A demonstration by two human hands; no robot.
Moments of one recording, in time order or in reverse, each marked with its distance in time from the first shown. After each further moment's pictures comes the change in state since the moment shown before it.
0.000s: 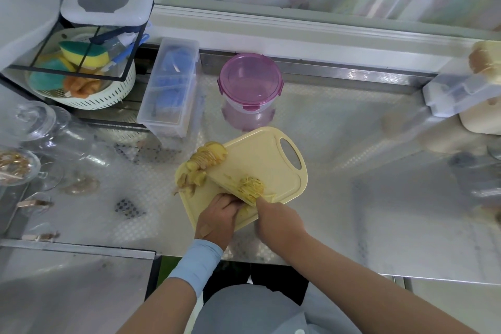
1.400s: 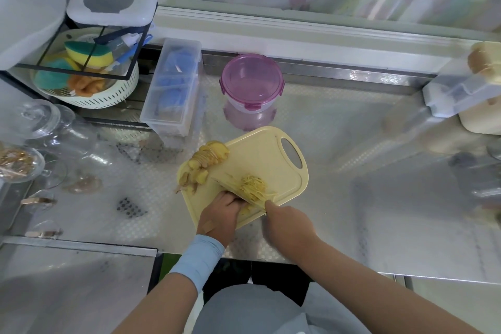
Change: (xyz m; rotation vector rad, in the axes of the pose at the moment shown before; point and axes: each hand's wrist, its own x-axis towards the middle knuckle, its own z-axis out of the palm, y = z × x) left_hand 0.006 0.005 -0.007 0.051 -0.039 0.044; right_hand -0.008 0.019 0.014 -0.033 0.075 -0.006
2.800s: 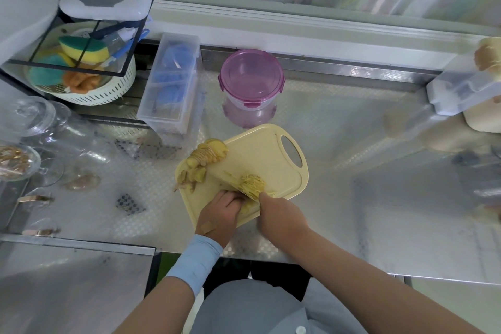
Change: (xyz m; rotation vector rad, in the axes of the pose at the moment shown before) left_hand -0.003 -0.006 0.011 0.031 0.046 0.047; right_hand 0.013 -0.012 -0.017 0.043 -0.050 -0.035
